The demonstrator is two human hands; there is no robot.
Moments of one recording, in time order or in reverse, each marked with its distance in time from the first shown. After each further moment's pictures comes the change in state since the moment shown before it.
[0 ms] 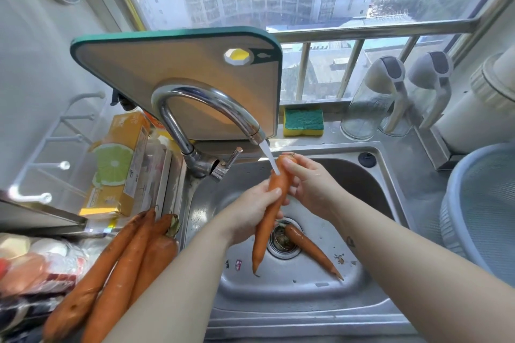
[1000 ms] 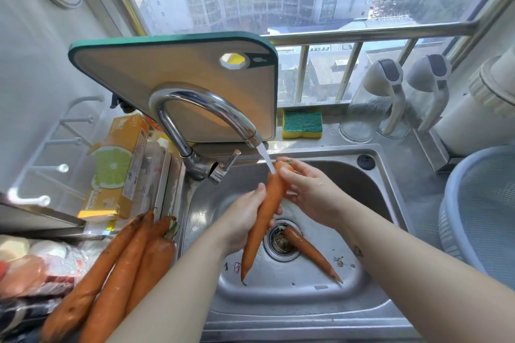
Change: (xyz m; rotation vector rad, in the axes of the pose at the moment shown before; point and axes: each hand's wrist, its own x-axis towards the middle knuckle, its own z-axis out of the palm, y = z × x) left_hand -0.005 -0.007 0.003 -0.178 0.130 -0.082; right_hand -0.009 0.000 -0.008 -0.063 -0.139 0.004
